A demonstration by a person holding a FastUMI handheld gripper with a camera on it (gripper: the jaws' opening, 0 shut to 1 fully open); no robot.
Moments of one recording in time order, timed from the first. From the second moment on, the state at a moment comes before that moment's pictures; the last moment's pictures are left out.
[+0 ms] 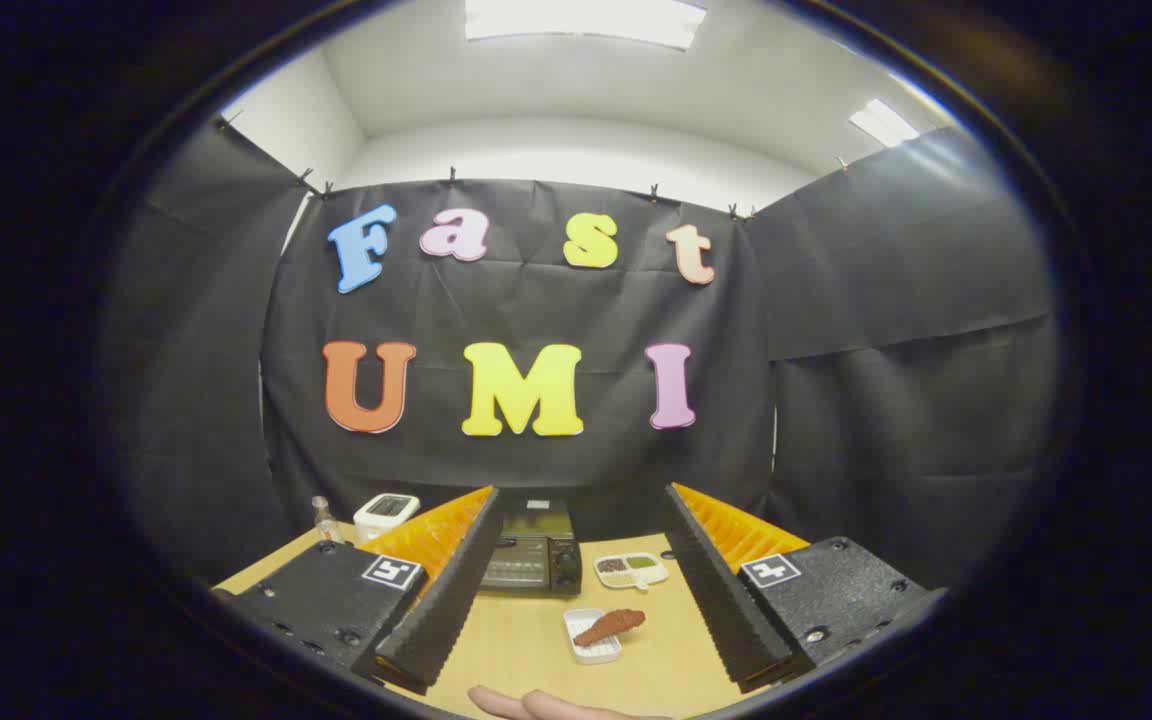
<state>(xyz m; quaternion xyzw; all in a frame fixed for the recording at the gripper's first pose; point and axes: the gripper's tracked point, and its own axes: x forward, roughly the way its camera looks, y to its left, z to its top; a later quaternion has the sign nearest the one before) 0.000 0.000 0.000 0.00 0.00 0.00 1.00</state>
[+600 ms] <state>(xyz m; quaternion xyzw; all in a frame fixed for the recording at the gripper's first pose) 0.020 0.002 -0.019 -0.01 0.01 0.00 1.00</state>
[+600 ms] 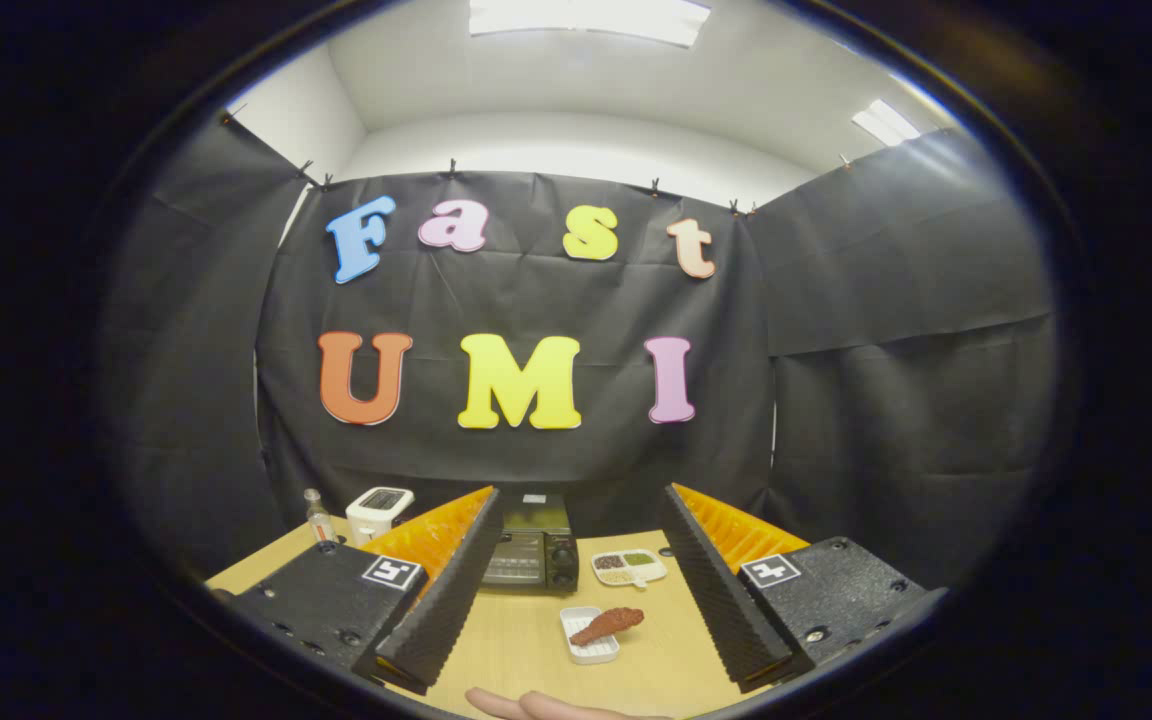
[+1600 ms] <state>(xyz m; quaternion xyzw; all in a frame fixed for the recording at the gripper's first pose) 0.326 0.160 -0.195 -0.06 0.18 0.05 0.98</state>
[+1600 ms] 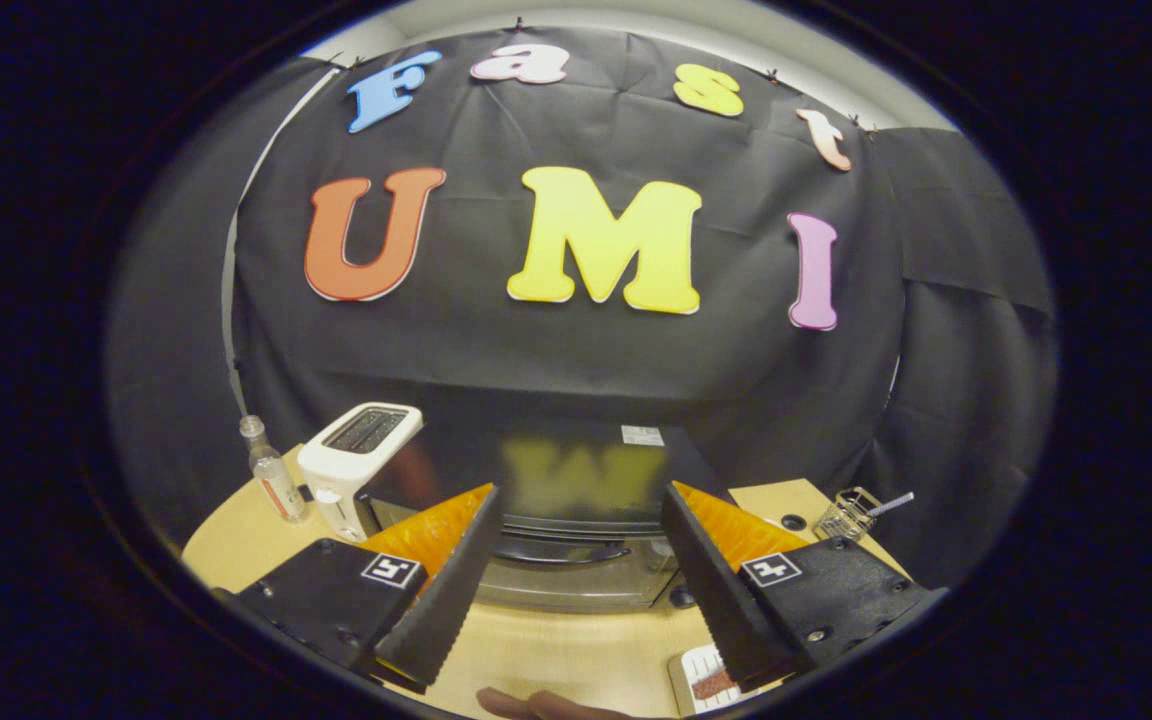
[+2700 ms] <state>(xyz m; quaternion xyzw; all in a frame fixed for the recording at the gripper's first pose) 0.283 0.161 -0.258 -0.01 0.23 0.08 0.97</state>
